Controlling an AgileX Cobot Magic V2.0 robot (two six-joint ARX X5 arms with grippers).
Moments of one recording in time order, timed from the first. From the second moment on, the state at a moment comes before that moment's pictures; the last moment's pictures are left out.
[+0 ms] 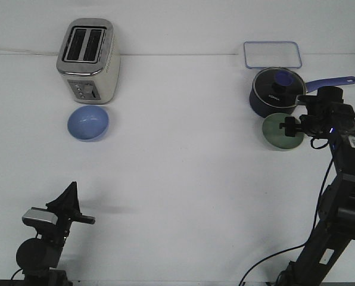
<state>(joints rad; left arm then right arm) -0.07 0.01 0.03 0.16 0.08 -0.07 -0.26 1.99 1.69 -0.85 -0.13 -0.12</state>
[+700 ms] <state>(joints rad) -0.07 0.01 0.03 0.16 0.08 -0.07 -0.28 1.99 1.69 -0.88 -0.17 -0.09</state>
